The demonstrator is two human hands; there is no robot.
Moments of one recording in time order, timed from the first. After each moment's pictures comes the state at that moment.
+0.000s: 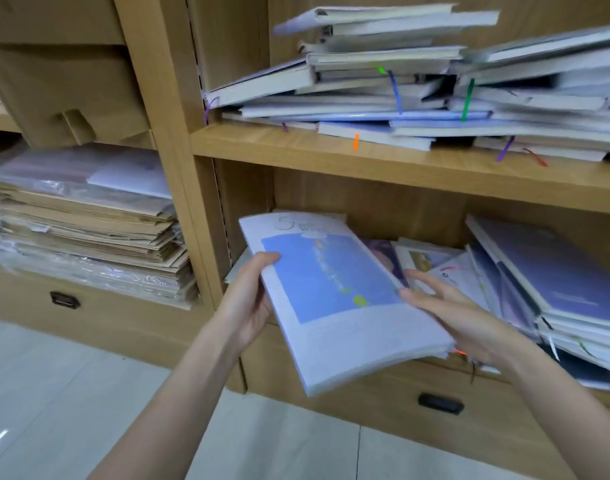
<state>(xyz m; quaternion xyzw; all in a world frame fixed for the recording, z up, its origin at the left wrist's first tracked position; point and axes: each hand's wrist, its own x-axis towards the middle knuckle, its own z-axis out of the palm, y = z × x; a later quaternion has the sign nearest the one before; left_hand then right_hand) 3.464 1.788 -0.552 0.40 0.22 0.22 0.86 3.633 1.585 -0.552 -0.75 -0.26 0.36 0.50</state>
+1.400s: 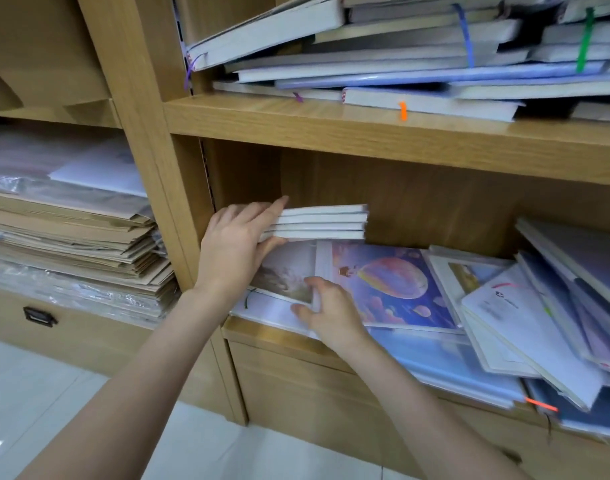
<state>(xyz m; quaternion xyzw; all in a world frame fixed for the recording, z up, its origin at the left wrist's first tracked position) 3.514 1.902 -0.581 0.89 0.16 0.42 -0.06 3.605 1.768 -0.632 -0.83 -0.42 0.13 0.33</state>
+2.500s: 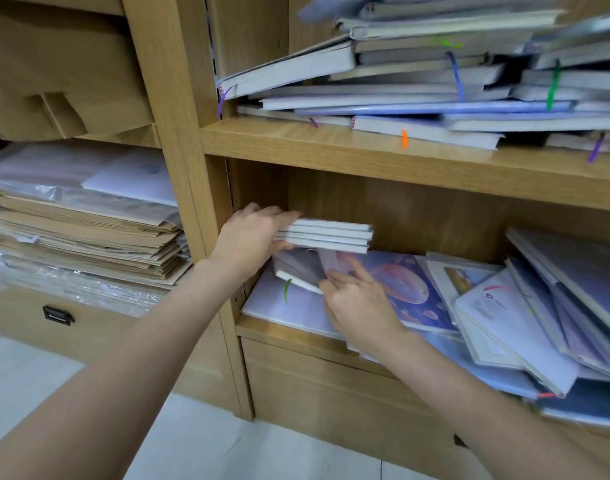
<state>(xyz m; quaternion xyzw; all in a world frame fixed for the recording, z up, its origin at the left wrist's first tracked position) 3.511 1.904 -0.538 0.96 0.19 0.19 -0.05 3.605 1.745 -0.601 -0.76 -0.60 -0.25 0.07</state>
